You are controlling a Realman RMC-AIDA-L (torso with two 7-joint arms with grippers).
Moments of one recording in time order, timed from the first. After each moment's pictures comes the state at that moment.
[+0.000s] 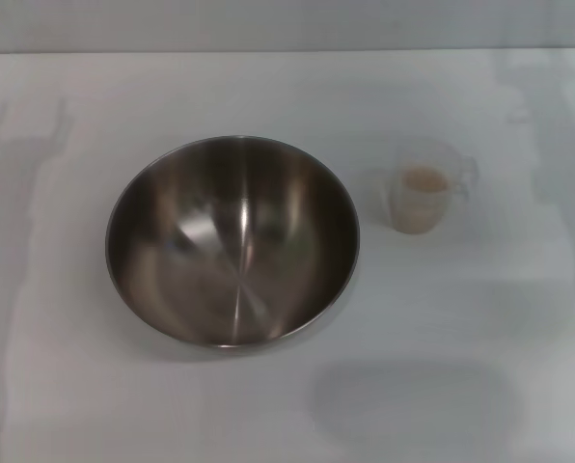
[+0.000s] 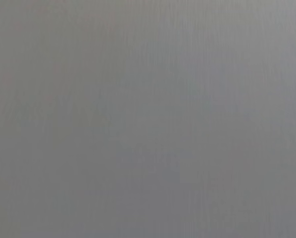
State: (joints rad) left arm -0.40 -2.07 -1.51 -0.35 2.76 1.31 -0.17; right arm 0.76 2.05 1.02 0.12 -2.19 -1.37 0.01
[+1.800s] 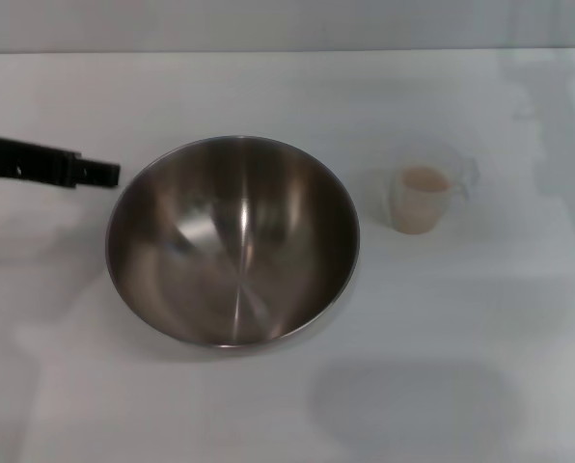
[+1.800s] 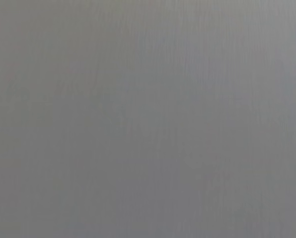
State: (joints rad) left arm -0.28 -2.07 -1.78 -1.89 2.59 -1.52 0.19; right arm 0.76 2.04 1.02 0.10 -2.19 -1.34 0.00
